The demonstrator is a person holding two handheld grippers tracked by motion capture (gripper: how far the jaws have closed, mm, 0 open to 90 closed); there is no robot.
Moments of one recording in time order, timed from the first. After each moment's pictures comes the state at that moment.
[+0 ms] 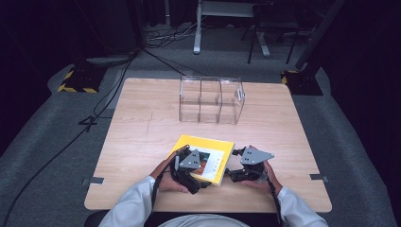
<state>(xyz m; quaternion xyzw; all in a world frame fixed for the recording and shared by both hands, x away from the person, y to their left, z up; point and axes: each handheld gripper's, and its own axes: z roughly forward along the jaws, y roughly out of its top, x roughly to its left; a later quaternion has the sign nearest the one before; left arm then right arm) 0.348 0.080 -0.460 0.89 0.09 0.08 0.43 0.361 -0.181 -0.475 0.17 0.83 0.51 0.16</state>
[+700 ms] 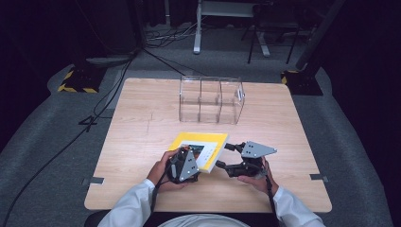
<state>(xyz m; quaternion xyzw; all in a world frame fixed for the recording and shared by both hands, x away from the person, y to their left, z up) 0.330 0.092 -0.455 0.85 0.13 0.30 0.42 0.364 -0.171 -0.453 0.20 0.79 0.57 0.13</state>
